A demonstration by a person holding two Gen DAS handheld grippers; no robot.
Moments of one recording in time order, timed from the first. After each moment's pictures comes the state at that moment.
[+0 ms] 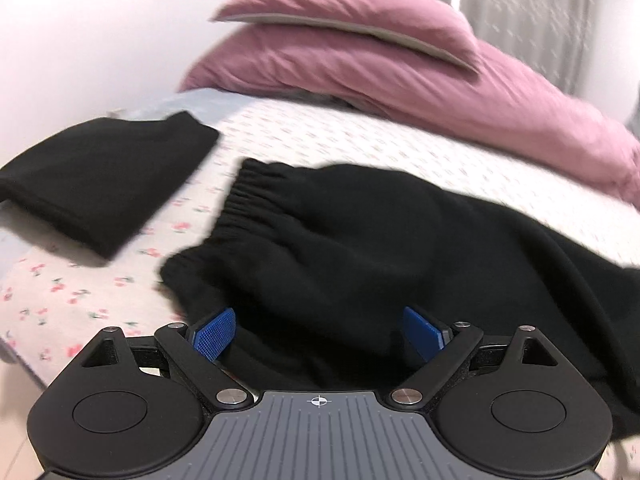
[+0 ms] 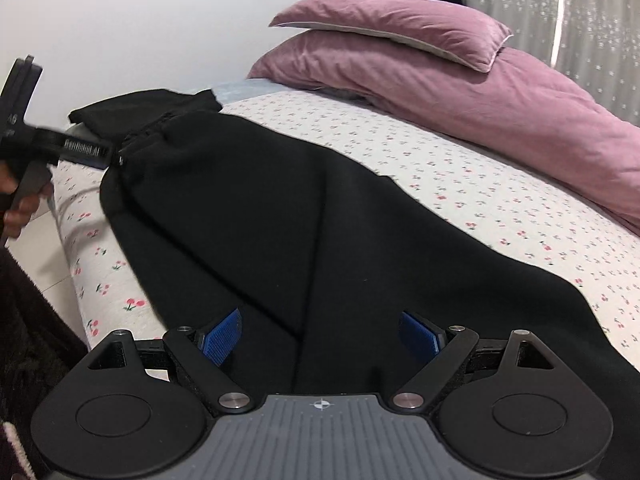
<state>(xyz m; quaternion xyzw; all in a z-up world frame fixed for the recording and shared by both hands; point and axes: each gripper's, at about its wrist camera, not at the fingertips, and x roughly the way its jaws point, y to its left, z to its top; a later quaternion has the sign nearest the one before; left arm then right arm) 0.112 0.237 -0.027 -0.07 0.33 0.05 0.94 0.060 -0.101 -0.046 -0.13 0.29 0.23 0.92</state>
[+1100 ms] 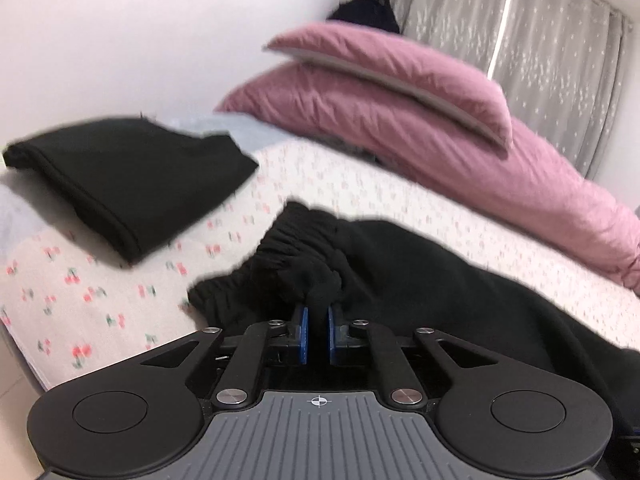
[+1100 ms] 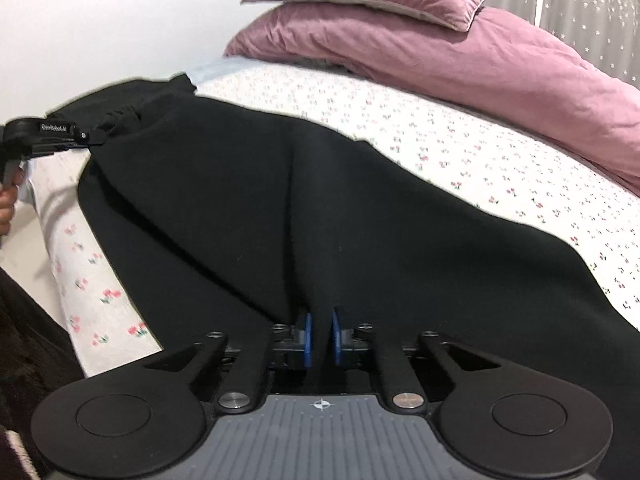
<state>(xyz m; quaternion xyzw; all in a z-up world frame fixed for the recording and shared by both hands) 0.099 0.261 -0.025 -0.15 0.24 0.08 0.96 0.062 -0.113 -0.053 -0.09 0.33 0.21 0.92</state>
